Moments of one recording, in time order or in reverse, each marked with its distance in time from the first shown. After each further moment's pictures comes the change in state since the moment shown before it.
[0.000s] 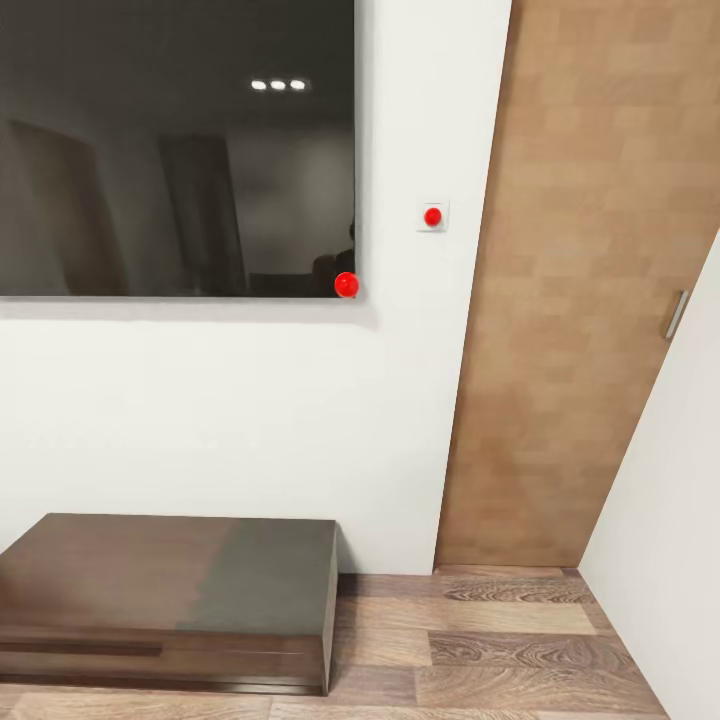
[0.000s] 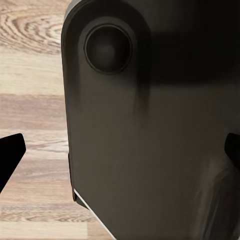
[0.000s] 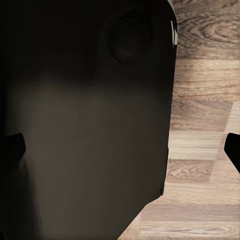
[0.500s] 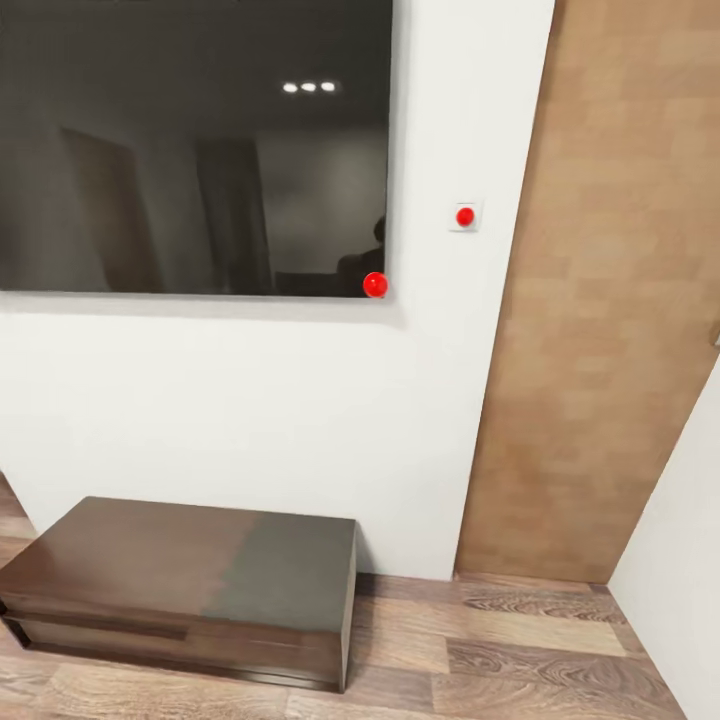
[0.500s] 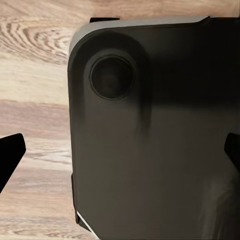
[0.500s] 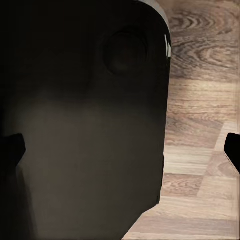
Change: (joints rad) left arm 0.003 0.005 -0.003 -0.009 -0.001 -0.071 -0.003; right arm 0.000 -0.001 0.003 -0.010 -0.001 -0.017 -0.012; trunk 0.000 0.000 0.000
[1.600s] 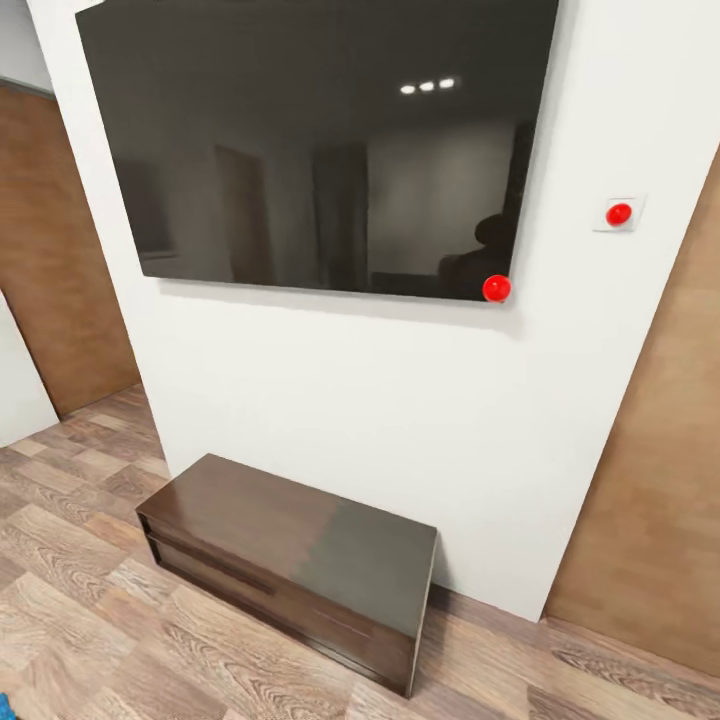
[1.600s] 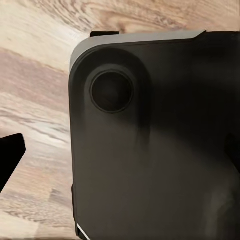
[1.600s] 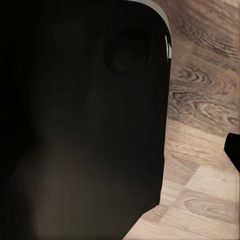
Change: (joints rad) left arm 0.000 0.000 -0.003 -0.002 -0.001 -0.040 0.000; right arm 0.000 0.002 0.002 -0.001 0.000 -0.002 -0.003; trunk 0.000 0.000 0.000
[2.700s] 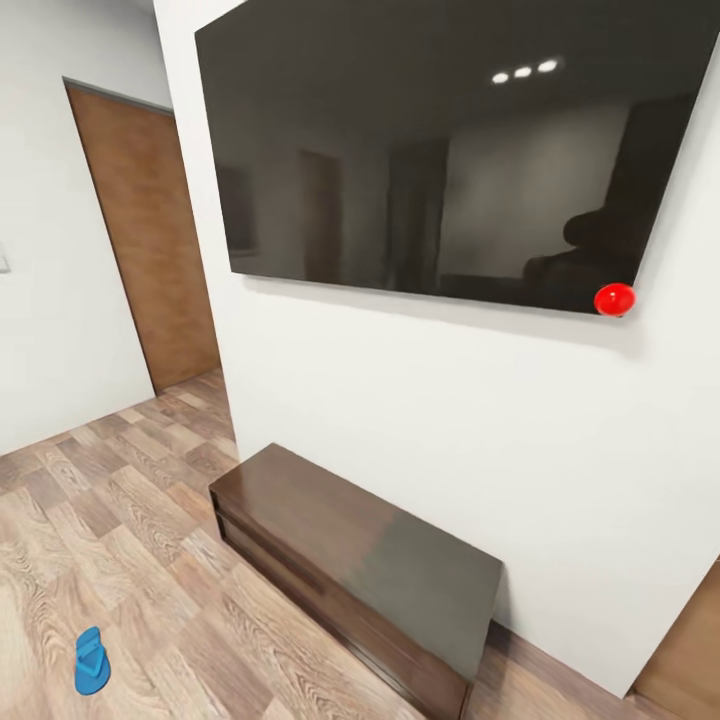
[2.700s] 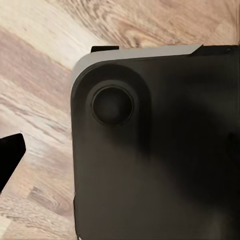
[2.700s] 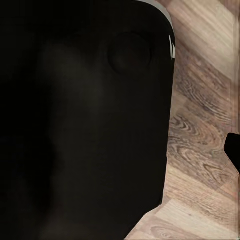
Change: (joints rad) left arm 0.000 0.001 -0.007 -0.002 -0.005 -0.047 -0.001; right arm 0.000 0.004 0.003 0.000 0.001 -0.002 0.000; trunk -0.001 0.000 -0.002
